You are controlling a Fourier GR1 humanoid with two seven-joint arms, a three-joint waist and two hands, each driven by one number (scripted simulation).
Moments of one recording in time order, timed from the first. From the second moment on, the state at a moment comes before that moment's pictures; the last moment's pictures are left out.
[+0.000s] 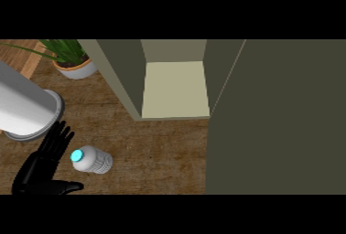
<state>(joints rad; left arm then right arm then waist) 0.09 0.18 0.26 -1.32 0.23 -0.39 -0.17 0.84 -0.20 0.46 -2.50 -0.03 0.18 -0.21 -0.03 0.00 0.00</state>
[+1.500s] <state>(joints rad) -0.24 0.17 0.17 -0.50 -0.12 -0.23 -0.94 0.99 -0.35 0.52 -2.50 0.00 0.11 -0.39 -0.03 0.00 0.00</state>
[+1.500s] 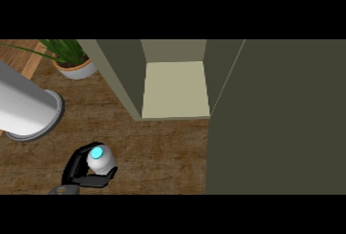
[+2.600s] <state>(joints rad) -0.31 0.01 -0.12 -0.72 0.12 0.02 -0.80 0.99 -0.40 0.53 -2.49 0.00 0.04 -0.44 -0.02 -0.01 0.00</state>
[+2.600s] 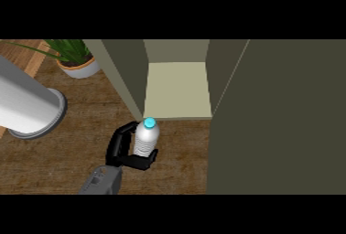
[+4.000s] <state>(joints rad) -0.89 0.00 -0.34 -0.54 0.51 0.56 -0.38 1.06 -0.47 0.37 -2.48 -0.05 0.10 -0.56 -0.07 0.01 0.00</state>
